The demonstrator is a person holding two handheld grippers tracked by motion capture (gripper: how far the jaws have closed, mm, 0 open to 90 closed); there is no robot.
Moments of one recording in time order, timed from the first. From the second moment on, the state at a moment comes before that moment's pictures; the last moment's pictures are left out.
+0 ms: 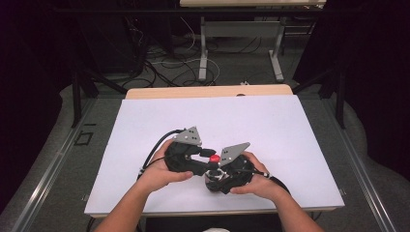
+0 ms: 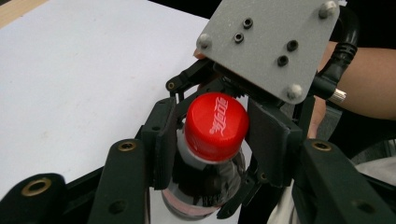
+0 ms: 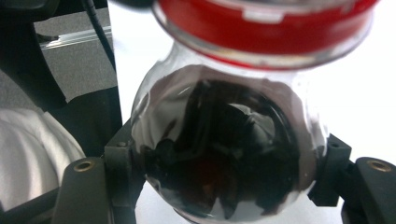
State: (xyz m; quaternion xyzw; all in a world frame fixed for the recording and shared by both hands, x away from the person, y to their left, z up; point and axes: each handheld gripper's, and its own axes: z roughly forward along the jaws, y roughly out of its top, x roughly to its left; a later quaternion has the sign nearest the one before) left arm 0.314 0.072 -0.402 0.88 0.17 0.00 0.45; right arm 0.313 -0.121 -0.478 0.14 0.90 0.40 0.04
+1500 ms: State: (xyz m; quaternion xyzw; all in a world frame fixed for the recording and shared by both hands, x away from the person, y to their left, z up) left arm 0.305 0.061 -0.380 0.85 0.28 0.06 0.44; right arm 0.316 -0.123 -0.474 0.21 0.86 0.45 0.08
